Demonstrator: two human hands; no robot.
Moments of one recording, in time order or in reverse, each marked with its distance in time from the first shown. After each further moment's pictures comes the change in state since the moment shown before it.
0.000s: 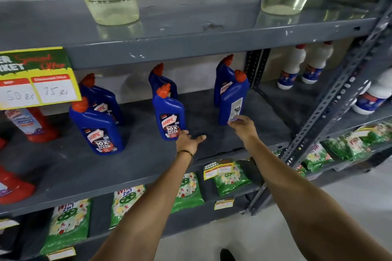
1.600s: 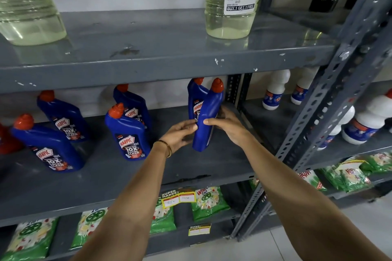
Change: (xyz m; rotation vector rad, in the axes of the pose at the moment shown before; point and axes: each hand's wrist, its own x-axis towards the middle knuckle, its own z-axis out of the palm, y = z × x) left_hand 0.041 0.086 0.071 -0.325 -0.534 0.042; right_hand 0.069 -0.068 -0.070 0.087 -0.553 -0.332
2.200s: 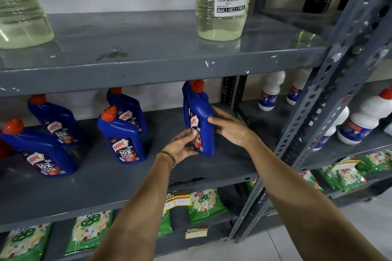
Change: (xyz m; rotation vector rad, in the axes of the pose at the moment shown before) left_hand 0.010 -0.028 0.019 -0.264 0.020 -0.070; right_hand -0.004 0.000 -0.023 0.317 -0.229 0.066
